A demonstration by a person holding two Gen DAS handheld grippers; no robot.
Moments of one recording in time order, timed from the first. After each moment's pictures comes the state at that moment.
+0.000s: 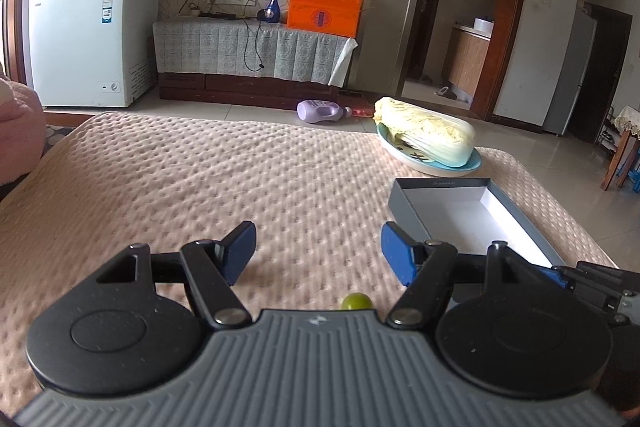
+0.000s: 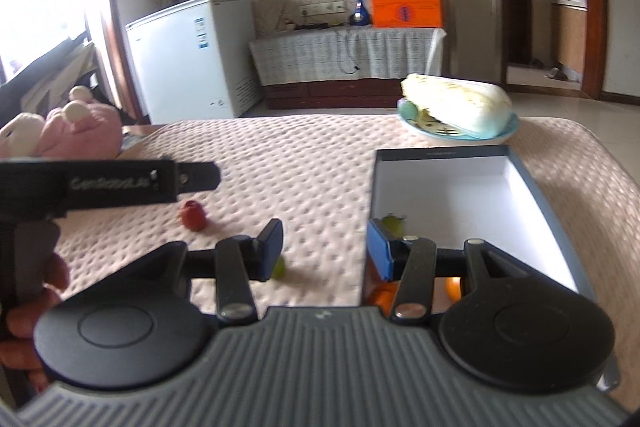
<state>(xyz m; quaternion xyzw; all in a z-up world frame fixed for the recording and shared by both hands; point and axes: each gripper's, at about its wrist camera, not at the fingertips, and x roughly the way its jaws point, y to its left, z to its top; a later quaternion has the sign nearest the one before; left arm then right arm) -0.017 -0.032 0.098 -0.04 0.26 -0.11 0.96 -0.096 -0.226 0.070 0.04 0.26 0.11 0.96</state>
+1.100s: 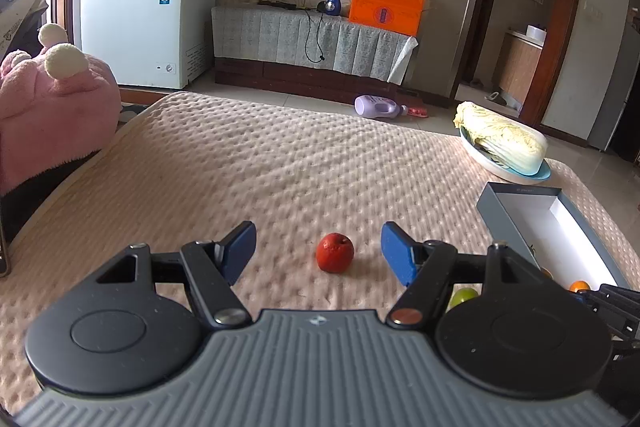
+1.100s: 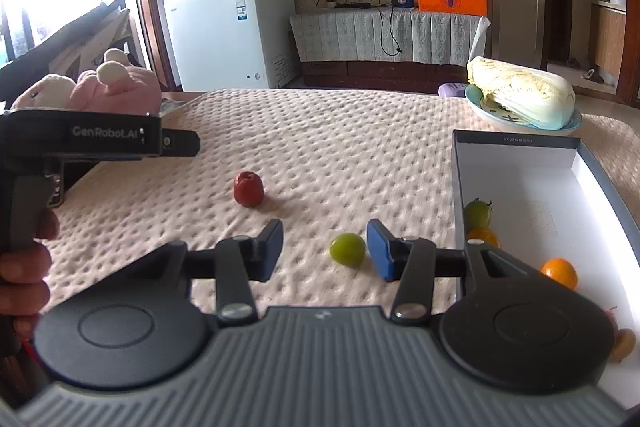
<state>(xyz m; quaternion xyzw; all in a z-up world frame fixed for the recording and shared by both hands) -0.010 0.047 0.090 -0.06 0.28 -0.04 0.96 -0.086 -0.176 0.053 0.02 0.29 0.15 0.95</state>
